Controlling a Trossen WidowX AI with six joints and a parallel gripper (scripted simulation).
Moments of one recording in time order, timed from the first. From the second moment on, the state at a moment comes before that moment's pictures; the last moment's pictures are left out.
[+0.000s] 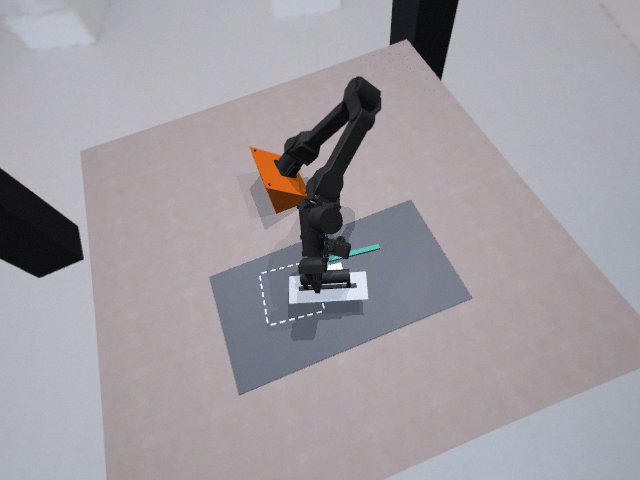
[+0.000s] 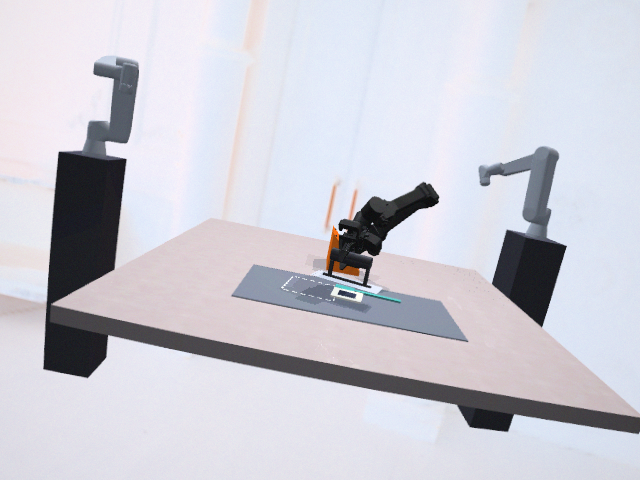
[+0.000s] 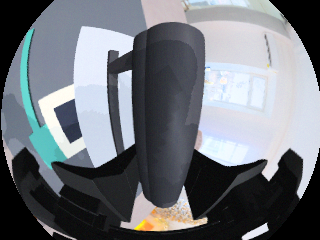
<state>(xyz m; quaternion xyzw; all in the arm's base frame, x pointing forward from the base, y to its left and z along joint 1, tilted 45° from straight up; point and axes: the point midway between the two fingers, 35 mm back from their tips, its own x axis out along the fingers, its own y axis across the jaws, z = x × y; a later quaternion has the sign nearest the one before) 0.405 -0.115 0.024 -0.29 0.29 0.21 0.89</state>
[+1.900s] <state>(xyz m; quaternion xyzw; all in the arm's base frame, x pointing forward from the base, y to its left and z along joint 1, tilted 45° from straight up) 0.407 0.036 0.106 -0.28 0.18 0.26 0.91</state>
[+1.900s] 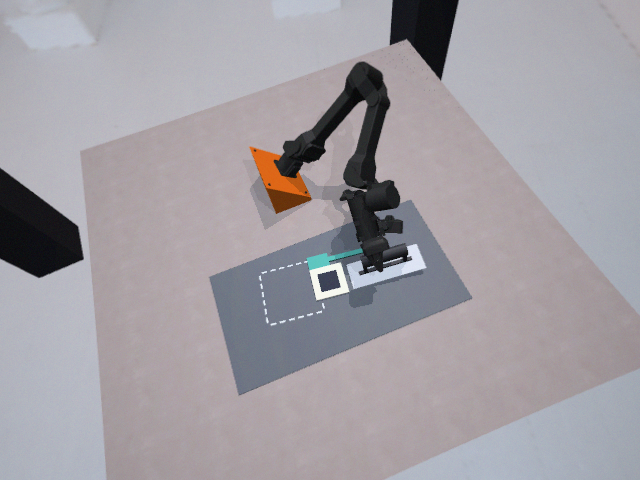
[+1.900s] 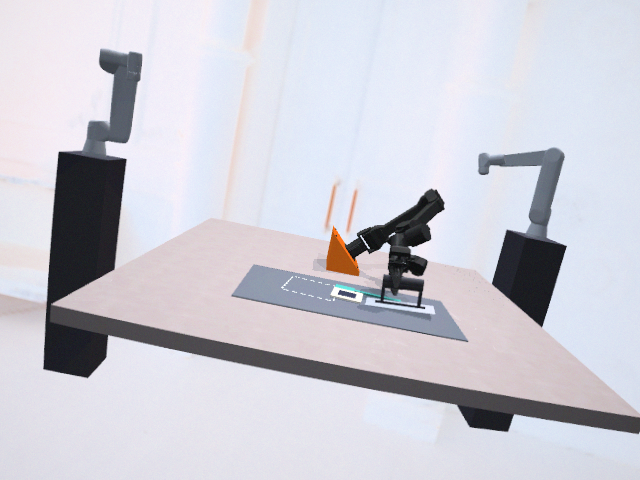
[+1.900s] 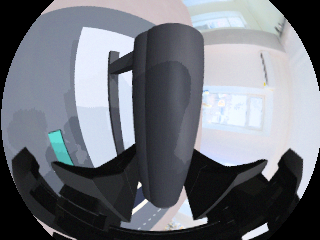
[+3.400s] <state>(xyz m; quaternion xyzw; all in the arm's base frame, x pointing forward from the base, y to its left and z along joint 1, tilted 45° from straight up) 0.391 -0.018 0.084 -0.32 0.21 0.26 0.89</state>
